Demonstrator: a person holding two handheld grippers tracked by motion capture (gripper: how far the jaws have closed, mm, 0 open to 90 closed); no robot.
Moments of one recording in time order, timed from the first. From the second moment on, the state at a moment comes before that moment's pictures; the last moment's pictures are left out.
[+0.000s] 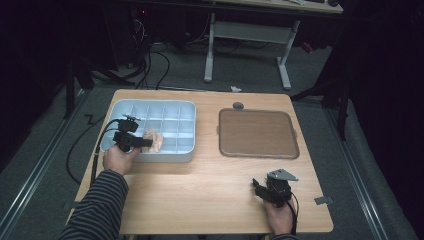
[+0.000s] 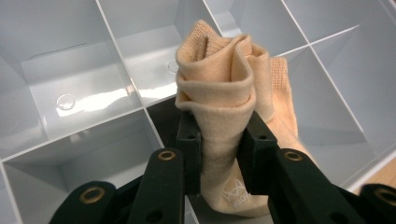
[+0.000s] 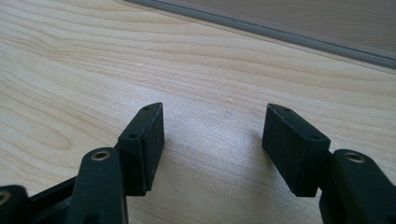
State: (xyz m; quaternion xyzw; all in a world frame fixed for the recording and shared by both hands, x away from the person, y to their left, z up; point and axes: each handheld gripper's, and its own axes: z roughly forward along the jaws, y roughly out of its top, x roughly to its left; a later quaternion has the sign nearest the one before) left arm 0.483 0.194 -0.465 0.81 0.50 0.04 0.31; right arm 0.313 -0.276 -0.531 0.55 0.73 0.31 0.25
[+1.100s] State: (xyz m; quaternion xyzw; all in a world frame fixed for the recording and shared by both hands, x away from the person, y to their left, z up) left arm 0.486 0.182 -0.467 0.85 0.47 0.03 0.23; right arm 0.313 -0.276 -0.531 0.55 0.73 0.31 0.25
